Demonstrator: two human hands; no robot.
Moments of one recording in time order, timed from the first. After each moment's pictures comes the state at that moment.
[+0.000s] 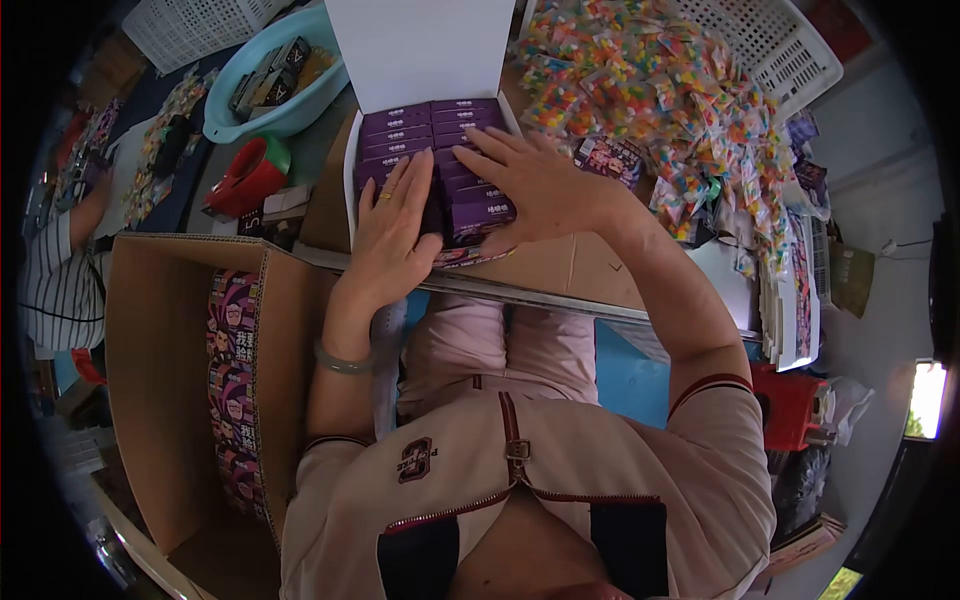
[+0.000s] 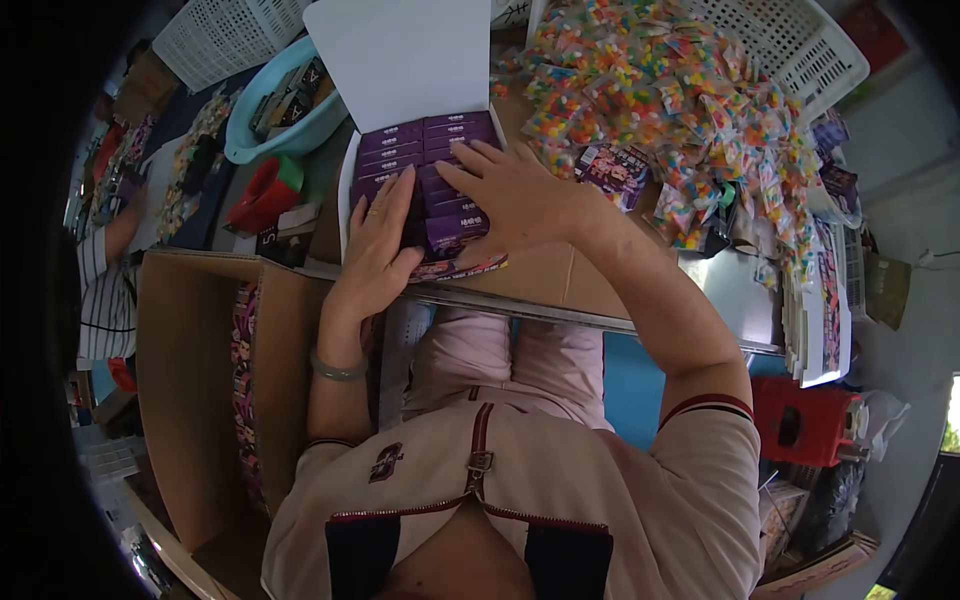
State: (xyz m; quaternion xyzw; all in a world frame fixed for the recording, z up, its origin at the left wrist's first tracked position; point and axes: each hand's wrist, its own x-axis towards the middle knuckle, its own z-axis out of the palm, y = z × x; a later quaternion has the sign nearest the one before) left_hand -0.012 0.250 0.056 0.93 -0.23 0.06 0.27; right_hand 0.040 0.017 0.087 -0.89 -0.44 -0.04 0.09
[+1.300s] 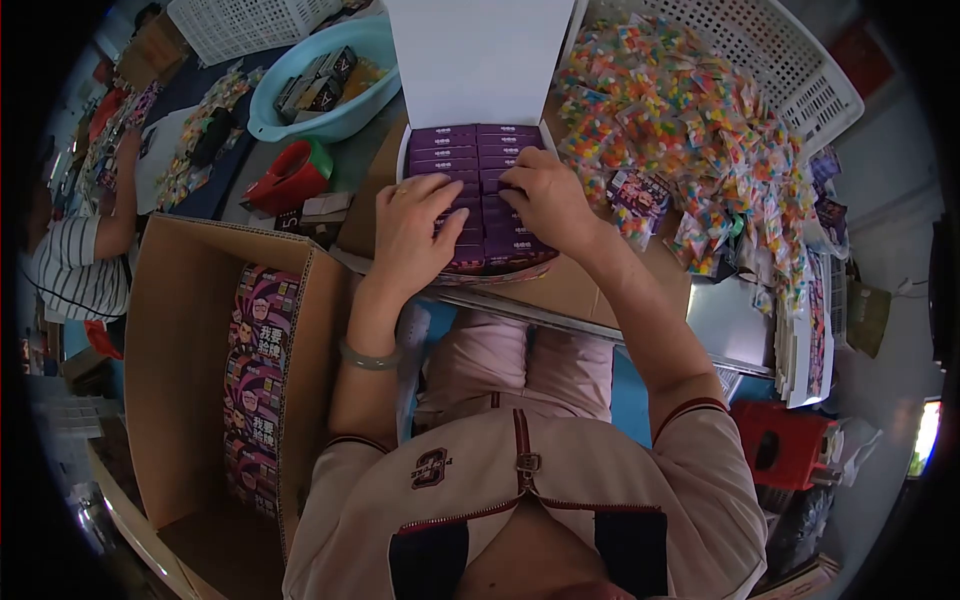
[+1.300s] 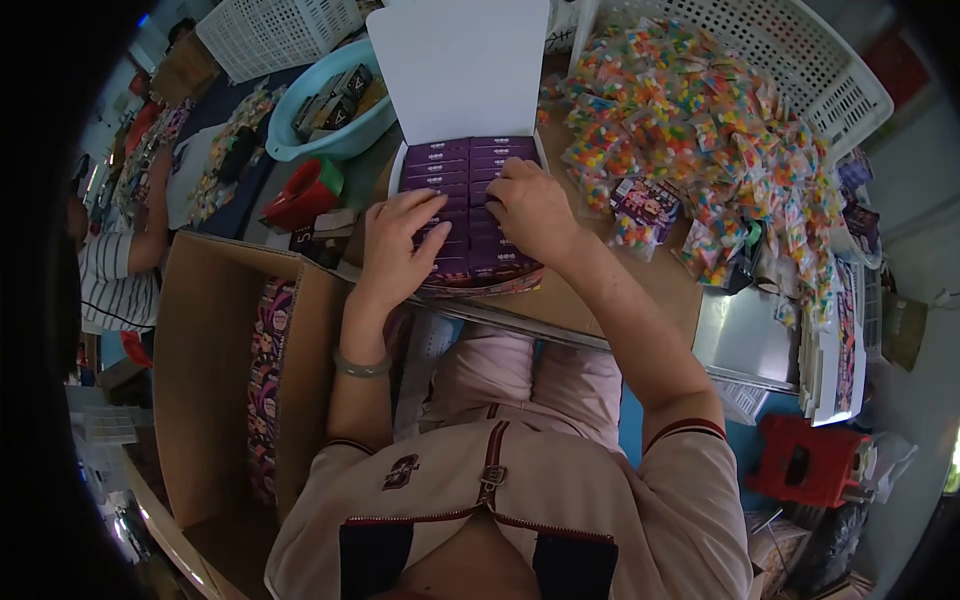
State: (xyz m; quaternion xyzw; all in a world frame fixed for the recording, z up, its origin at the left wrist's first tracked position) left_hand 0.001 0.261 0.063 0.91 -0.19 0.23 0.29; right_hand 0.057 0.052 0.057 -0.90 -0.33 -0.17 0.24
